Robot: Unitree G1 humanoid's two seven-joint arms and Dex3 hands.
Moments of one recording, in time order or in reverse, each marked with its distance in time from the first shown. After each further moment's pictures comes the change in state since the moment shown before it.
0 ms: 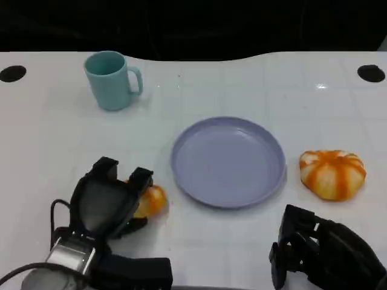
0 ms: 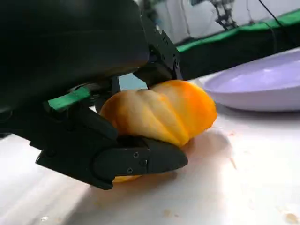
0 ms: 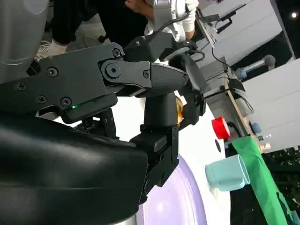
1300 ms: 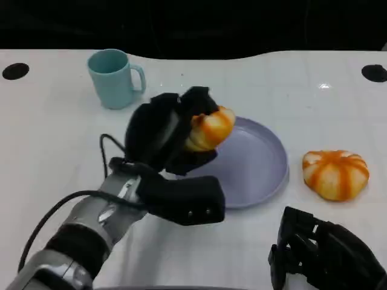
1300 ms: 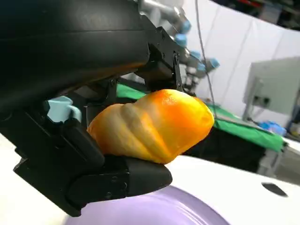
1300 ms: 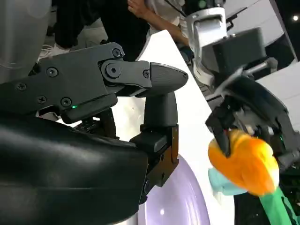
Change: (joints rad) left arm -0.371 -0.227 0.078 0.271 -0.309 -0.399 -0.008; right arm 0.003 -0.009 0.010 0.000 0.000 0.006 0.006
